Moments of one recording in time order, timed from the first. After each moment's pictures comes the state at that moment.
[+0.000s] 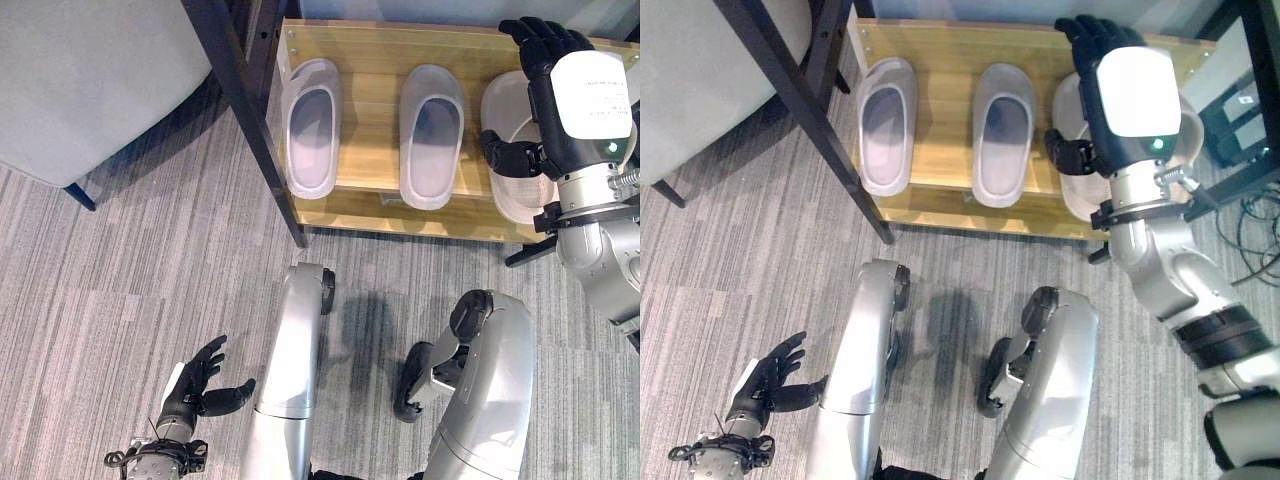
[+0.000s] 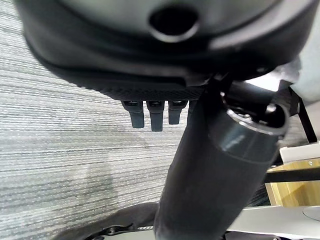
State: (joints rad) left arm 0.35 0.65 -0.34 0.15 -0.45 -0.24 0.28; right arm -0.81 -1.11 0.53 0.20 -0.39 0.06 -0.54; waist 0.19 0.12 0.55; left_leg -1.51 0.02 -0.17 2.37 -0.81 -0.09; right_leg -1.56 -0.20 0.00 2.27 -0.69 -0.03
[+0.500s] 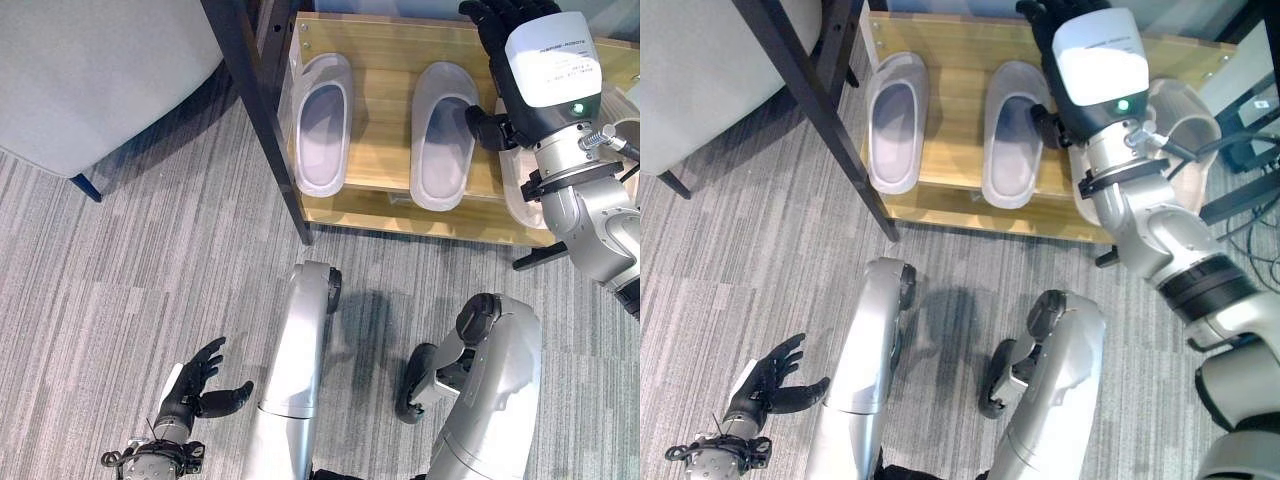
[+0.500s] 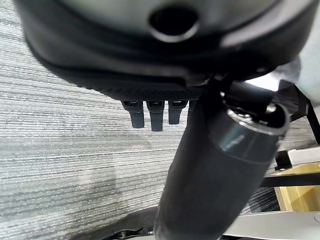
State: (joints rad) left arm 0.35 0.67 -0.34 0.16 -0.45 -0.24 0.28; right arm -1.04 -1.09 0.74 0.31 -0.45 0.08 -0.53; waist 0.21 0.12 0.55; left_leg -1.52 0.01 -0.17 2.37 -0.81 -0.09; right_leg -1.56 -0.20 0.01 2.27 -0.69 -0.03
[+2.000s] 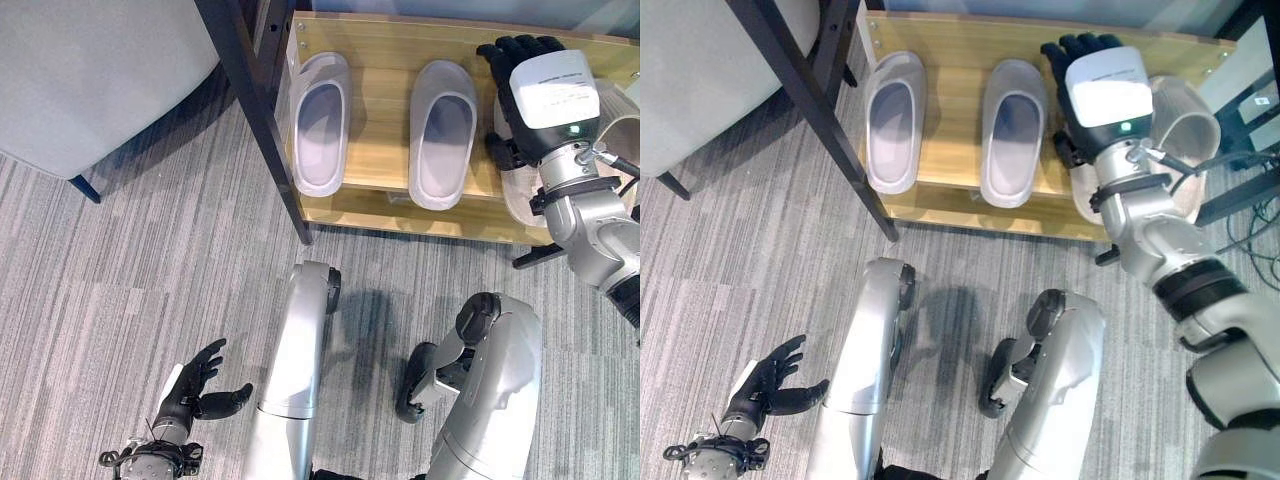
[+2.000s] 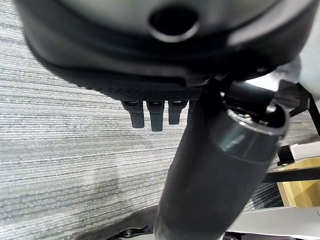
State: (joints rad) left arm 0.35 0.69 -0.35 0.16 -0.45 -0.24 0.27; right arm -1.04 -1.03 0.81 0.49 -0.47 0.11 -0.49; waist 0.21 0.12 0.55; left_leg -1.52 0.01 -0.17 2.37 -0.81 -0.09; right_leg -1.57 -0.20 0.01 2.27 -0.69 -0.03
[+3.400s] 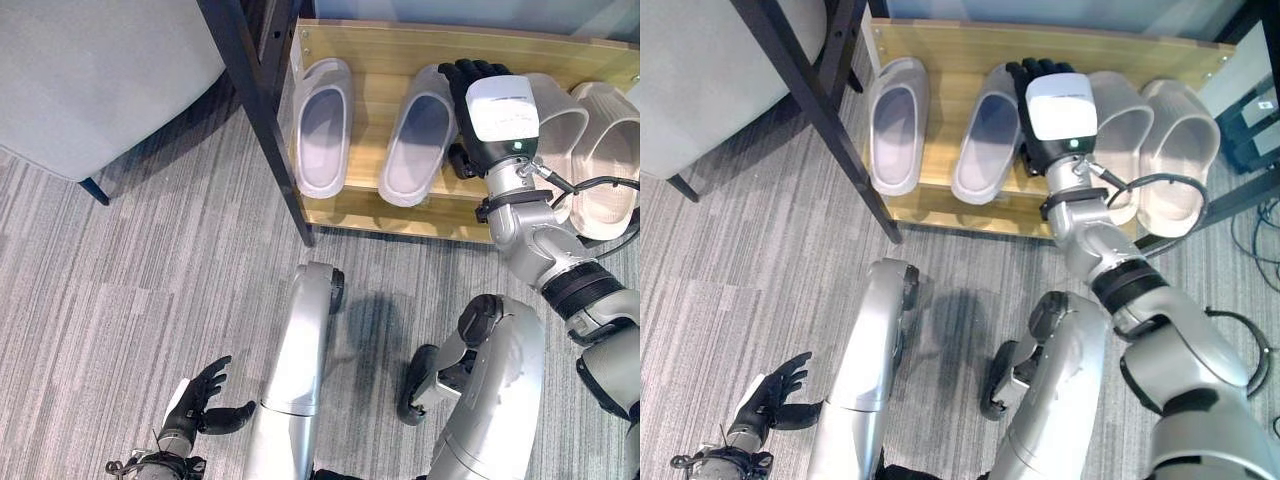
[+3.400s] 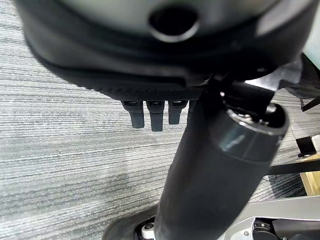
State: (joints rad) left arm 0.34 0.69 -0.43 0.24 -0.45 -0.24 0.27; right arm -1.07 -0.78 0.76 0.62 -0.46 0.11 -0.53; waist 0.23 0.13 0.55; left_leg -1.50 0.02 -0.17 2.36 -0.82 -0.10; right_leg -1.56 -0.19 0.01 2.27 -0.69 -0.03
